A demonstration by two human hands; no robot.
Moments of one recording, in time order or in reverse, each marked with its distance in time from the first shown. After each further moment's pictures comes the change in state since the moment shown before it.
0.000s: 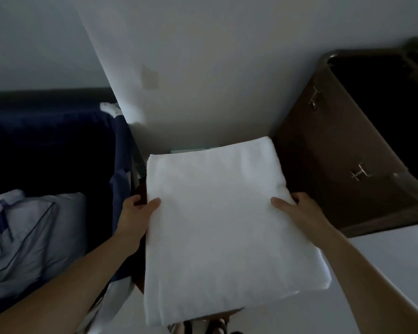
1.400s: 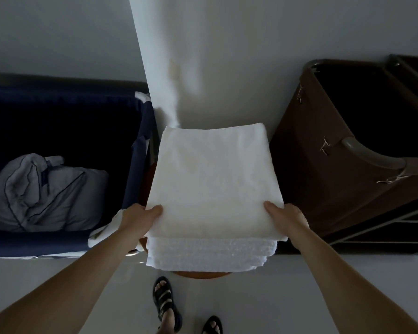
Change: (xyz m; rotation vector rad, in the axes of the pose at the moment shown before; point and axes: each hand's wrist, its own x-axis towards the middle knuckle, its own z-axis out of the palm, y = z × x) left_hand -0.153 -0.067 -0.014 0.427 0.119 -0.031; right_hand -0.058 0.089 -0.005 -0.189 -0.027 -0.002
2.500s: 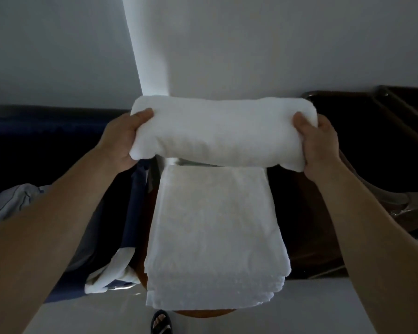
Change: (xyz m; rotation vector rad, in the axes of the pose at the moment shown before) left_hand 0.016 0.201 -0.131 -0.880 -0.270 0.435; right_hand 0.004 -0.185 -0.129 0.802 0.199 -0.527
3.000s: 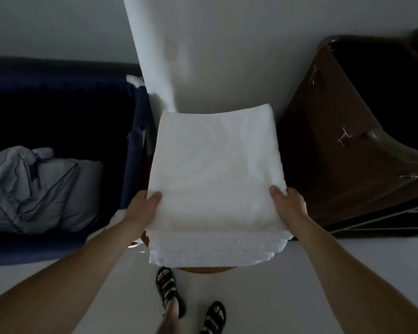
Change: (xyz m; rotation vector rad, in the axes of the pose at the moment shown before) left_hand -0.052 -0.246 -0.071 0.654 0.229 -0.370; right_hand -0.107 0.196 -0.015 -0.596 -0.066 0.449
